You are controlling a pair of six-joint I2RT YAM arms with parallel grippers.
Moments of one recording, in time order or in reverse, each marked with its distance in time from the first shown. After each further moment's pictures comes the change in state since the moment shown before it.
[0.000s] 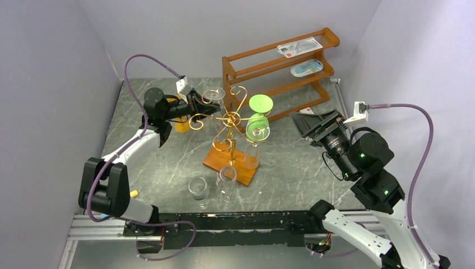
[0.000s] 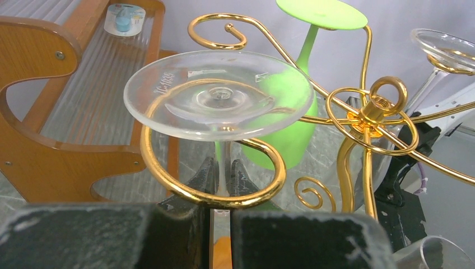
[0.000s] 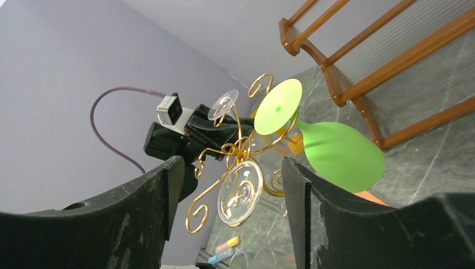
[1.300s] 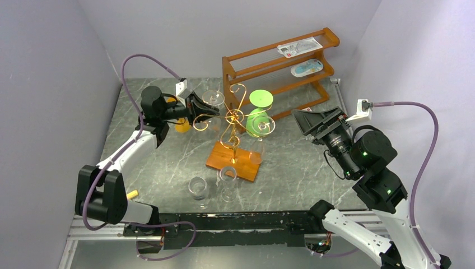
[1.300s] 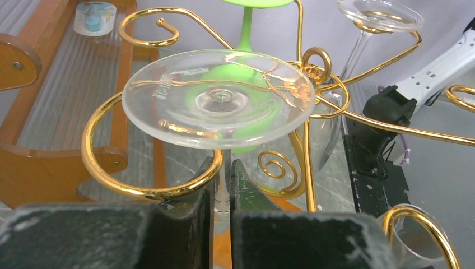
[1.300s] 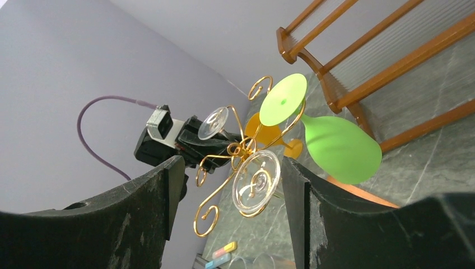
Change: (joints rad) left arm 0.013 -0.059 0.024 -0.153 0.111 0.104; right arm 0.000 0.021 0.045 -0.022 0.022 -0.018
